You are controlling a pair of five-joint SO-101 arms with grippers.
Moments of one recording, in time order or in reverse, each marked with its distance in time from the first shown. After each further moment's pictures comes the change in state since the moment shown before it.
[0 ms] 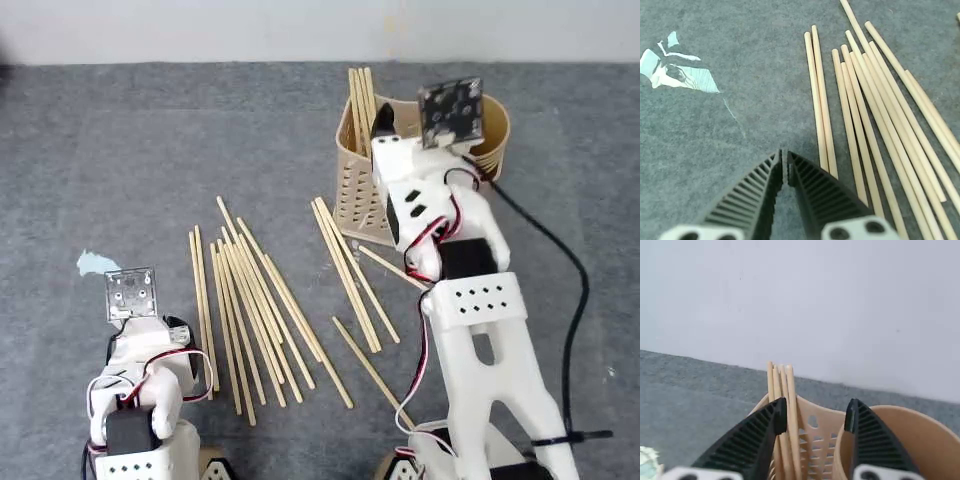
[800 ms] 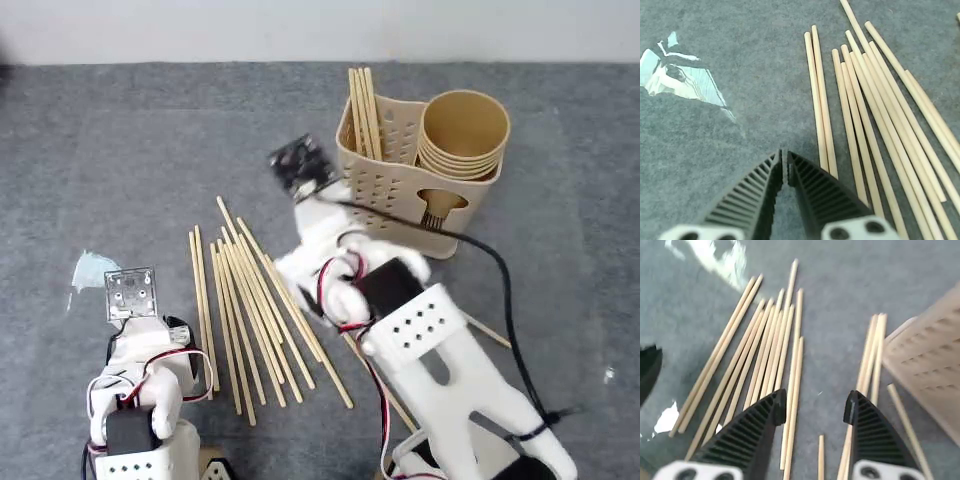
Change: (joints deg) left arm 0.0 0.0 0.0 0.0 0.0; right arm -26.3 -0.1 2.3 36.1 -2.9
